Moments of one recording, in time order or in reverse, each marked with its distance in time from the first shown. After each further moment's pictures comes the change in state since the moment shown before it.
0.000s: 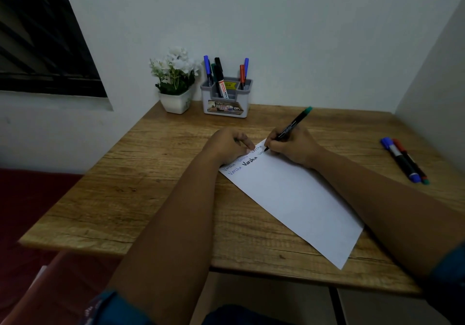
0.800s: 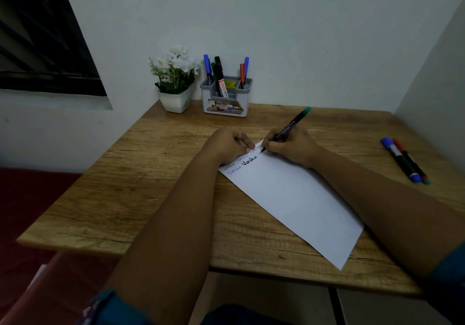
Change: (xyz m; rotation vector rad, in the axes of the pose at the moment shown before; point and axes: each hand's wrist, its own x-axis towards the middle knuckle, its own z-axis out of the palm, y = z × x) left_hand 0.001 -0.001 0.000 0.009 -0.002 -0.009; right_hand 0.001 0.001 0.001 0.041 -0.038 -0.020
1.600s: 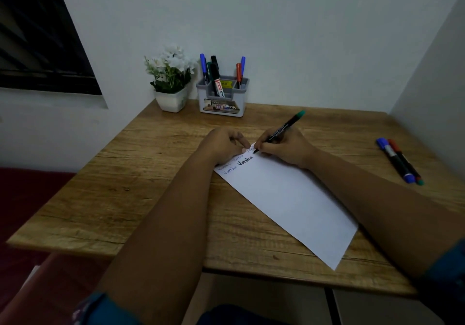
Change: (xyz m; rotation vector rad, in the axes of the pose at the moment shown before) left_hand 0.002 -0.003 0.000 0.019 -0.005 0.026; right_hand -0.001 -0.002 0.002 0.068 -0.065 -0.009
